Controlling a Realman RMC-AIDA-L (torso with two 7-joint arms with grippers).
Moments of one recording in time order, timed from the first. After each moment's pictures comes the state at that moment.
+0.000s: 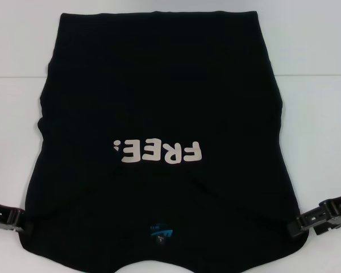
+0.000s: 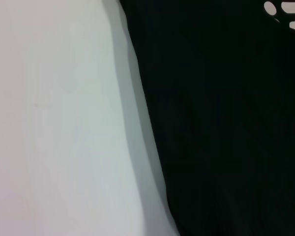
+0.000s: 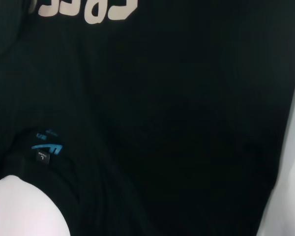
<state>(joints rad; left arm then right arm) -0.54 -2.03 0.74 1.00 2.74 1.60 -2.46 0.73 1.95 -0.80 -0.69 -2.60 -1.65 2.49</state>
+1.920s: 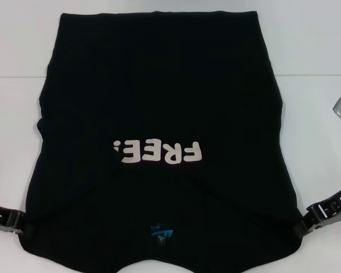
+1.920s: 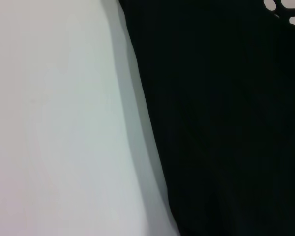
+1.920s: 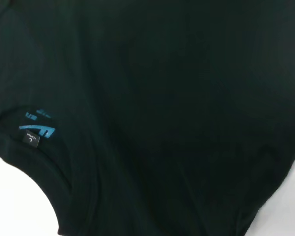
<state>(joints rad) -0.54 -2.03 0.74 0.98 2.74 1.60 -2.45 0.78 1.98 -0.88 -0.67 -2.64 -1.62 2.49</state>
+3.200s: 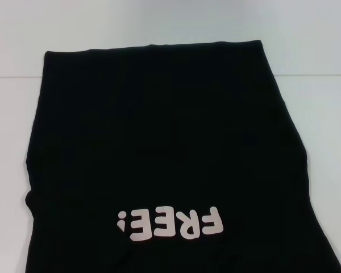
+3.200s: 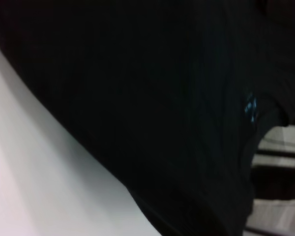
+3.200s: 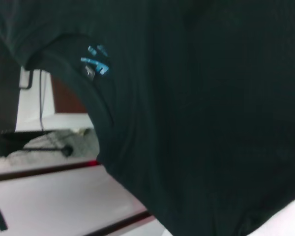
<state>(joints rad) -0.60 -1.89 0.73 0.65 2.73 2.03 -2.17 0.73 1.93 -0.91 -0.67 -2.73 -1.98 2.10</state>
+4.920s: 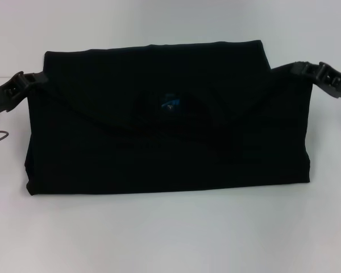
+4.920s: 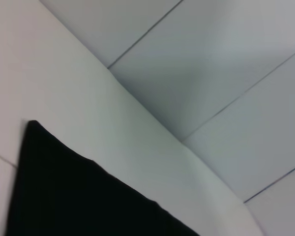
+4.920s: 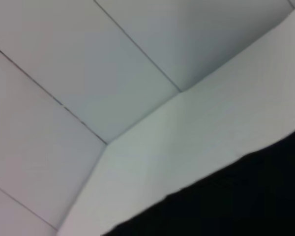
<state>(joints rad) -0.67 -1.99 0.06 0.42 2.12 1.12 -1.94 0.72 2.03 -0.32 -0.44 -1.97 -1.08 1.92</state>
